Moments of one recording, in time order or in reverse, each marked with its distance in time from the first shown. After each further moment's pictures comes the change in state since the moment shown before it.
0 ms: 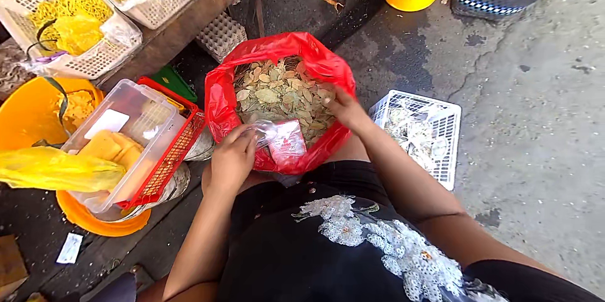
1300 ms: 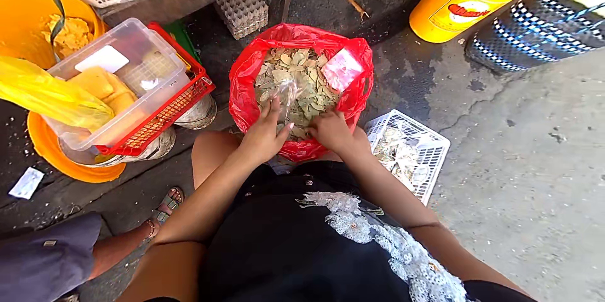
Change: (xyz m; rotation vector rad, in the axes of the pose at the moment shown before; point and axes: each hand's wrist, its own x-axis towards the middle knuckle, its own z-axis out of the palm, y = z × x) left_hand 0.004 0.037 0.022 -0.247 -0.379 -0.346; right_hand -0.026 -0.021 0.055 -0.864 -0.418 -0.236
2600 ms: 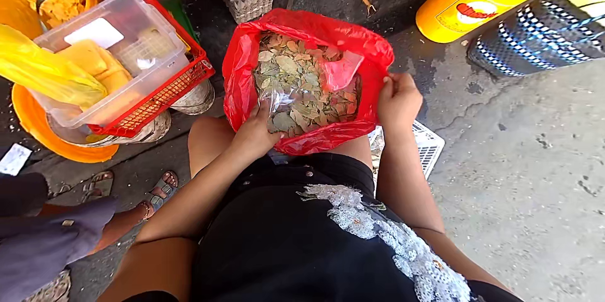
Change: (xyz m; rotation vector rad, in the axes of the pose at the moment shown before) left_hand -0.022 -0.011 -0.004 0.001 -0.131 -0.276; right_hand -0.023 0.057 -0.058 0.205 0.711 0.415
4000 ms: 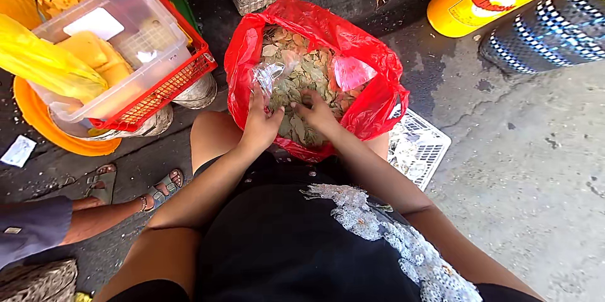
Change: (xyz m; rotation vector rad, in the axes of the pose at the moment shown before) left_hand 0.018 -0.005 0.021 -0.754 0.286 0.079; right_hand -0.051 -0.068 0.102 0.485 -0.728 -0.019
